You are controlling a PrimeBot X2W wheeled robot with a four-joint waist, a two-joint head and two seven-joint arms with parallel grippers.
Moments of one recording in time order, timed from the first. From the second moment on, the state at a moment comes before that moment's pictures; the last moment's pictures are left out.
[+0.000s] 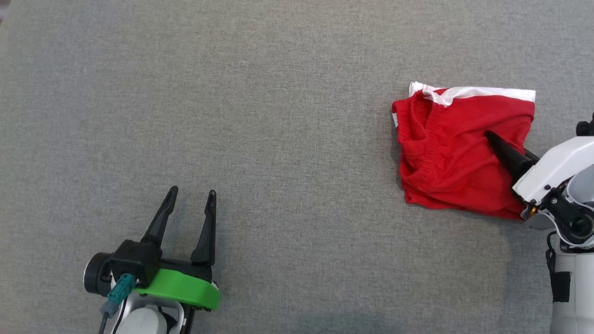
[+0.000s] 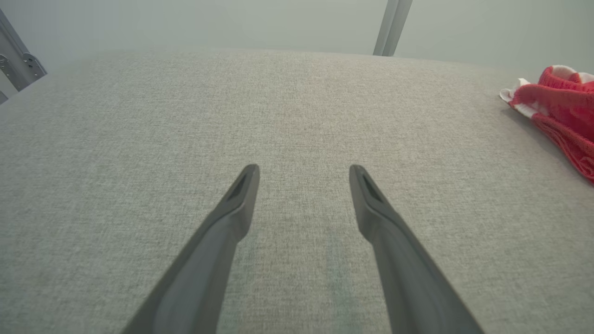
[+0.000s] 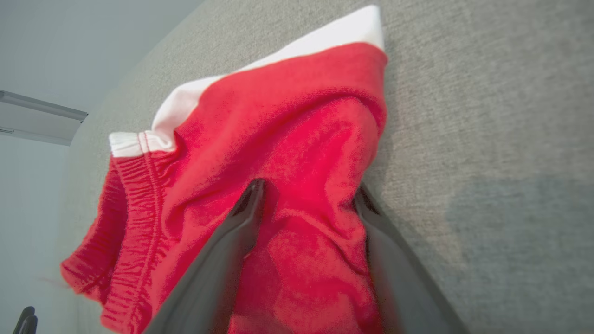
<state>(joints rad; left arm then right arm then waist) -0.12 0.21 -0.33 0.13 -0.35 0.02 -0.26 -0.38 -0.07 -0.33 0.08 0.57 0.13 0.73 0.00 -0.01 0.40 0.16</state>
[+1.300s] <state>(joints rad) -0.12 0.24 -0.31 -0.06 -0.35 0.03 -0.19 -0.54 -0.54 -0.26 0.05 0.56 0.13 0.94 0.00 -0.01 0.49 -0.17</state>
